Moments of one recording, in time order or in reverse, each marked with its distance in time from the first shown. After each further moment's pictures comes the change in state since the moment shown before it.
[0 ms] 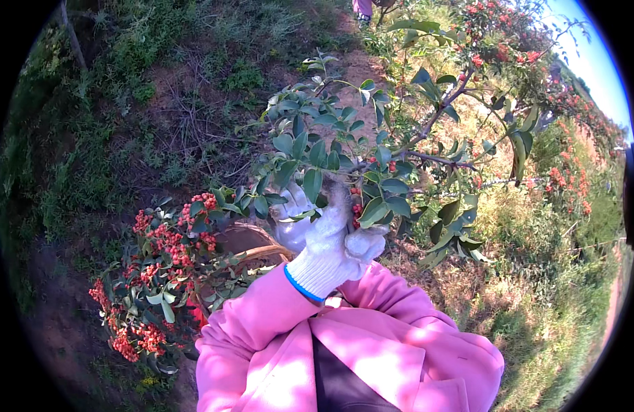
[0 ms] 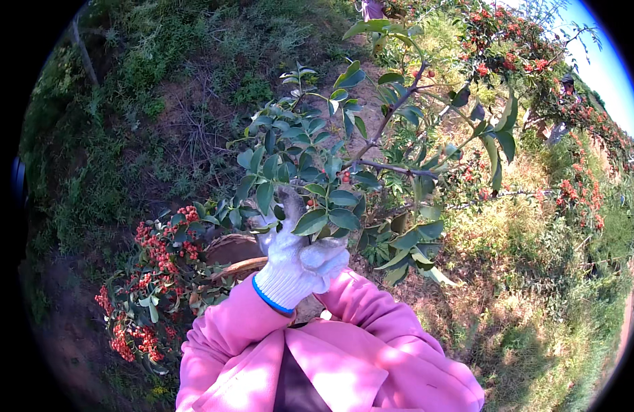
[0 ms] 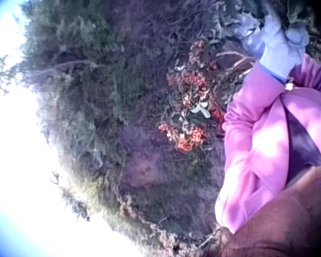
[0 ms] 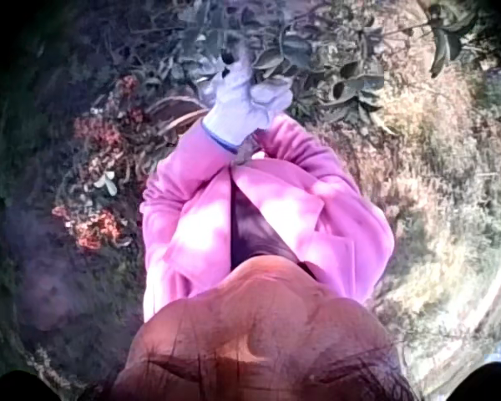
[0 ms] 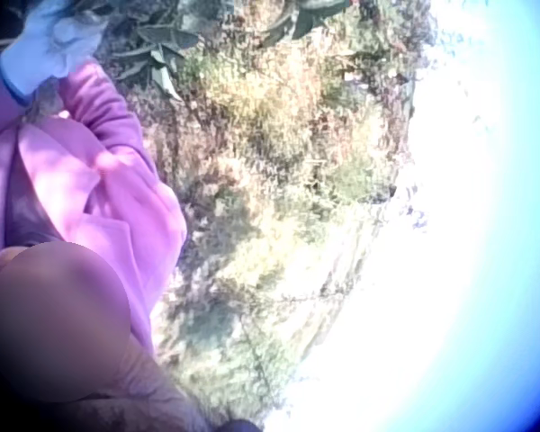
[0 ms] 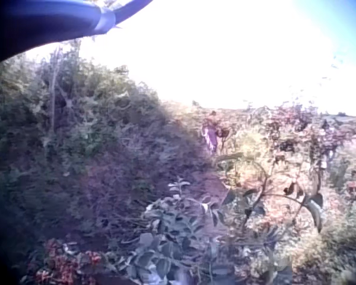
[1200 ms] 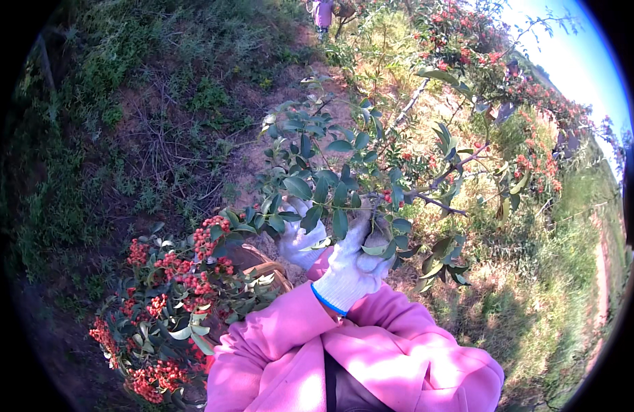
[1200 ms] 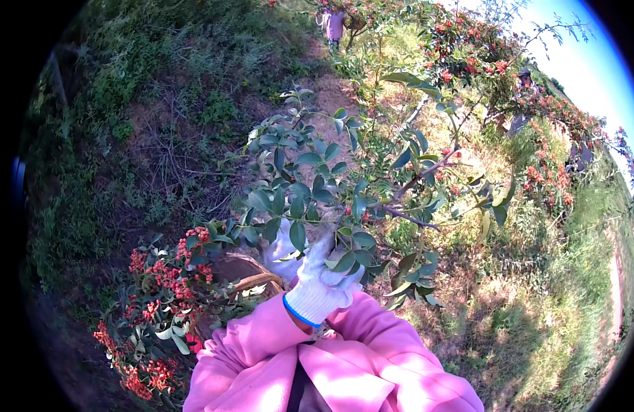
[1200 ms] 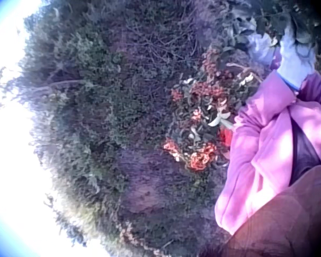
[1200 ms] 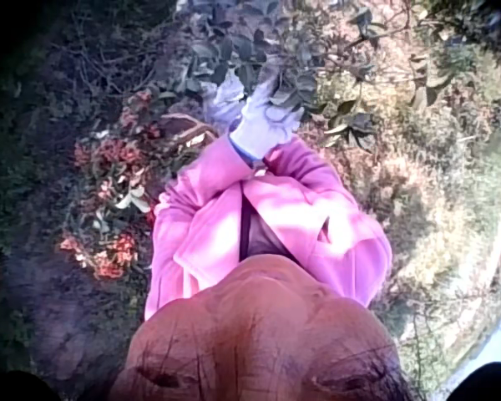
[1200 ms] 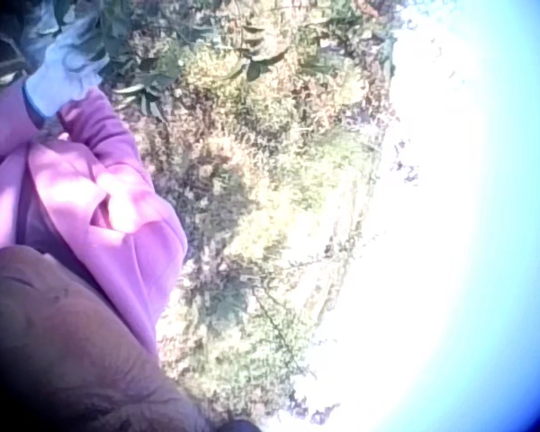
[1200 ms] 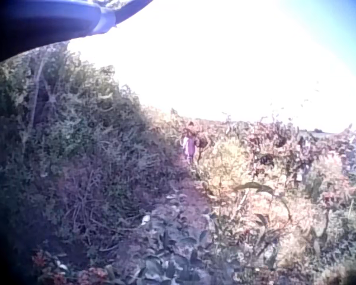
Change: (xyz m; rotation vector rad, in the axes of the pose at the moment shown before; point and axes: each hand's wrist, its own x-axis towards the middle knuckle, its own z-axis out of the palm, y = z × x) left_hand -0.016 -0.016 -0.004 -0.089 0.290 0.002; right_hand -0.008 0.009 0.008 -0.904 -0.207 -0.507
